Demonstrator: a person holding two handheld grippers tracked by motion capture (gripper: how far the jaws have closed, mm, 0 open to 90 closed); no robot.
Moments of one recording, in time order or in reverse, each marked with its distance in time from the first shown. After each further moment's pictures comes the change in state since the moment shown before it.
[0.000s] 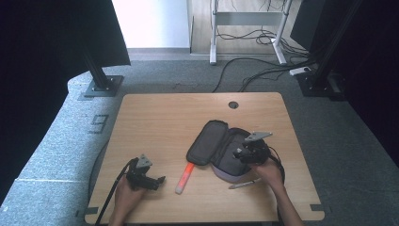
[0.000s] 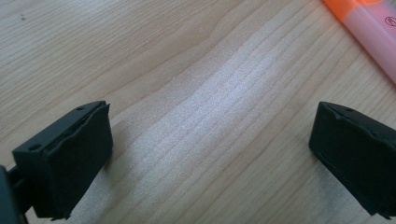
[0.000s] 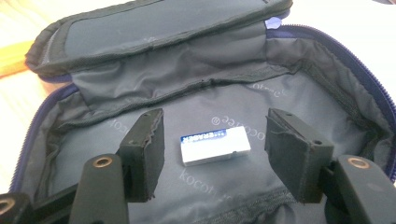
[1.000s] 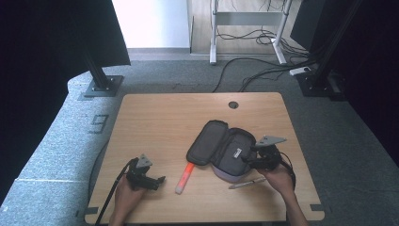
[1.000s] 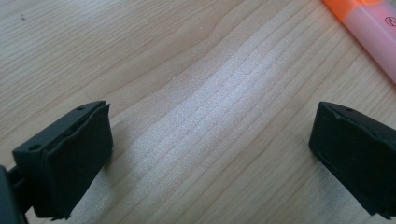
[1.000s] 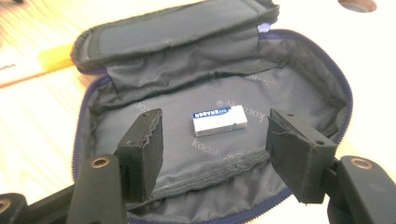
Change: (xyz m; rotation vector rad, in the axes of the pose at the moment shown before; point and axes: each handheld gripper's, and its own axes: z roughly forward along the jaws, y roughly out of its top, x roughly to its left) left arm 0.000 0.000 0.000 0.000 0.000 0.000; right arm 0.006 -0.011 -0.045 -0.061 0.004 0.020
